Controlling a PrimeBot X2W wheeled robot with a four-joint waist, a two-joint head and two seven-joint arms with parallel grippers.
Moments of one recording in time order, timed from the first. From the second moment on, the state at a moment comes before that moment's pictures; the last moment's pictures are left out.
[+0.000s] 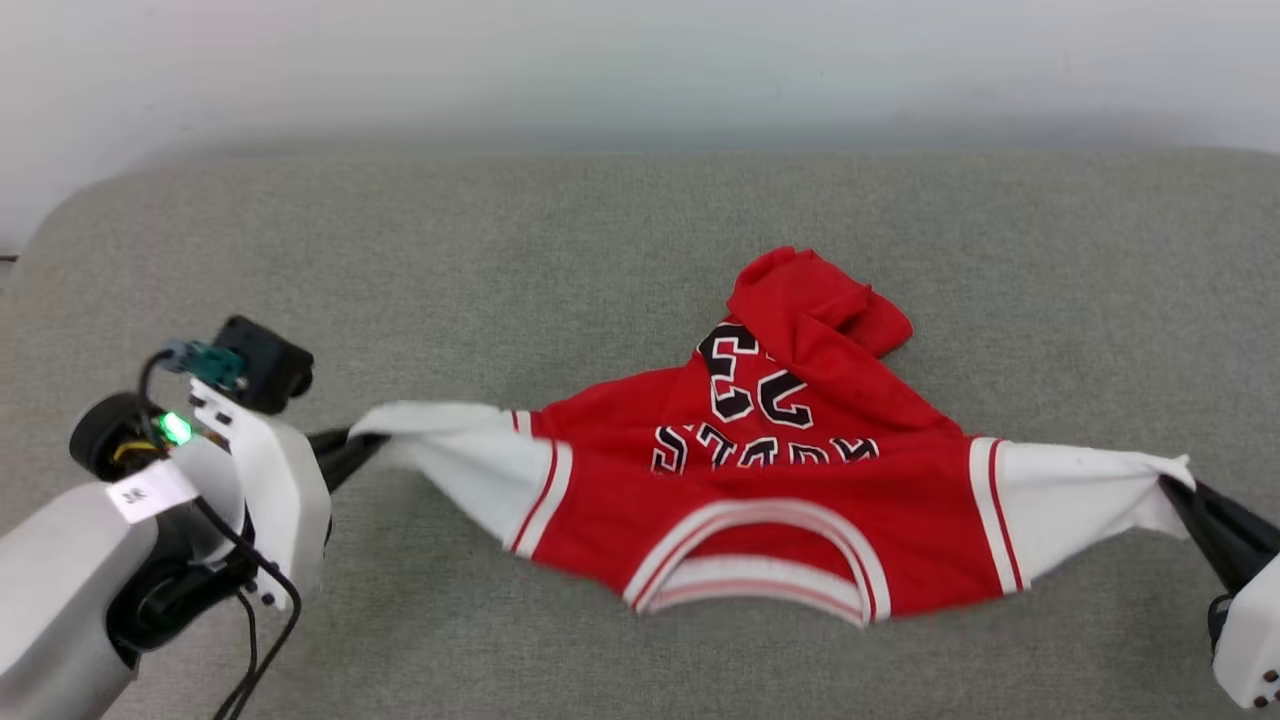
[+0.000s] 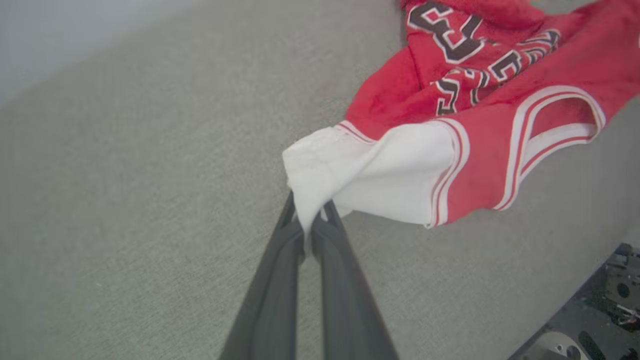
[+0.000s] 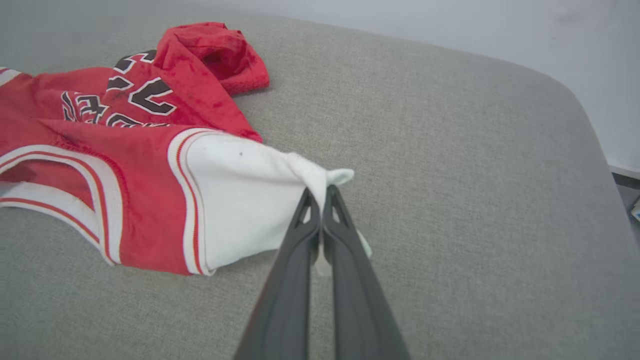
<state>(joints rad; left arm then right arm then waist) -0.60 0.87 -0.82 0.11 -0.96 -0.12 0.37 0.00 -0.59 0.05 -0.06 0.53 0.13 0.33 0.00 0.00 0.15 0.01</state>
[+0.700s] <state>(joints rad) -0.79 0.80 -0.64 -0.18 -0.78 0.03 0.06 -0.25 -0.60 -0.08 -0.28 0.56 0.13 0.31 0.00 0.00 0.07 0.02</state>
